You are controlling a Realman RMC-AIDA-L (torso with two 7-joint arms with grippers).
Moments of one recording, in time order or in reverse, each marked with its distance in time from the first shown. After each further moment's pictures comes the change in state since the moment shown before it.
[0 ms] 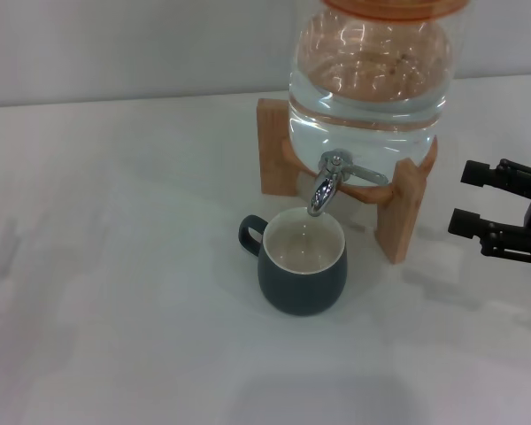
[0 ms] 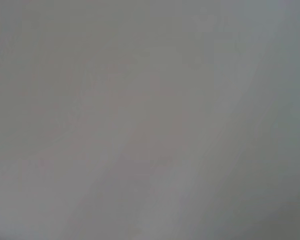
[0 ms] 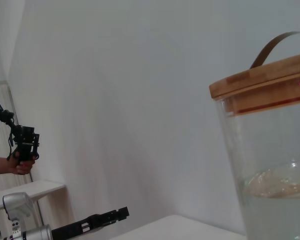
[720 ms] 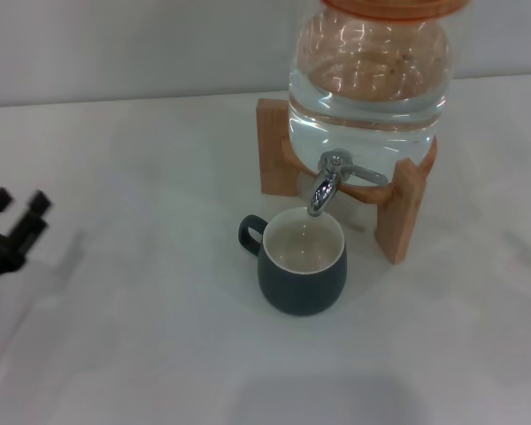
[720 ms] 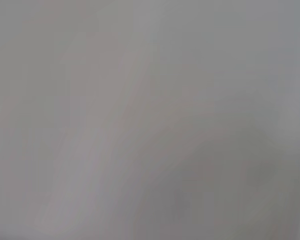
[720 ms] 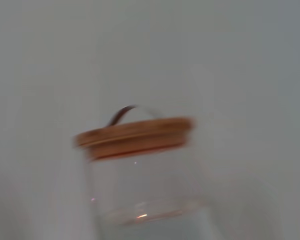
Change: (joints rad) left arm -0.034 -0.004 0.000 -0.035 0.202 -0.040 0.079; right arm -0.068 -0.003 0.363 0.139 -0.005 0.007 -0.165
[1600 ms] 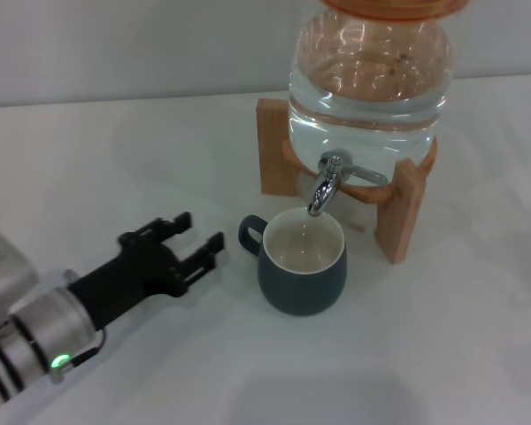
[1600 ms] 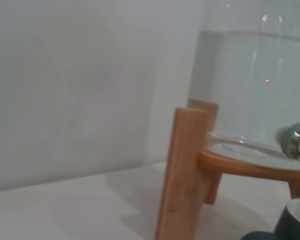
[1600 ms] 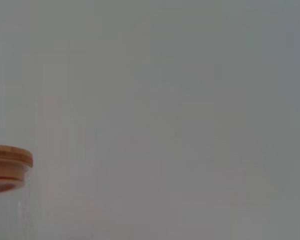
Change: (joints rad) left arm -0.246 -0.006 0.006 -0.210 0.329 0.142 0.097; right arm 0.061 0.003 0.099 0.489 0.368 -0.145 -0.504
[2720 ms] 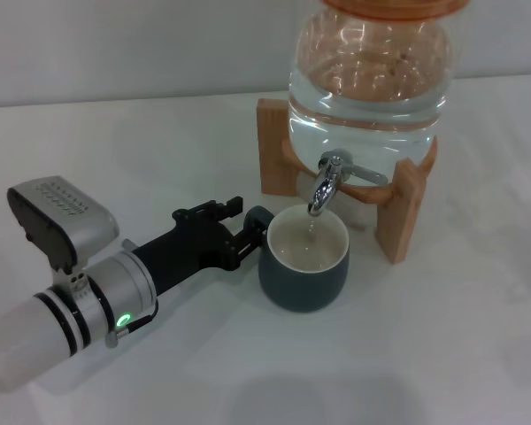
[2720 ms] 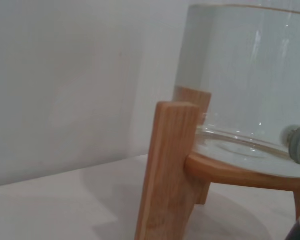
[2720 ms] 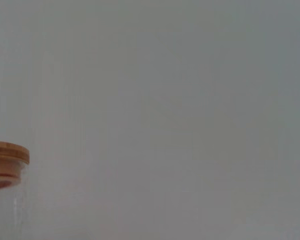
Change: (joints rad) left arm -0.168 -0.011 -0.005 -0.133 -0.061 0.167 0.041; right arm 0.014 0.002 0.002 -0.007 0.001 -0.021 -0.006
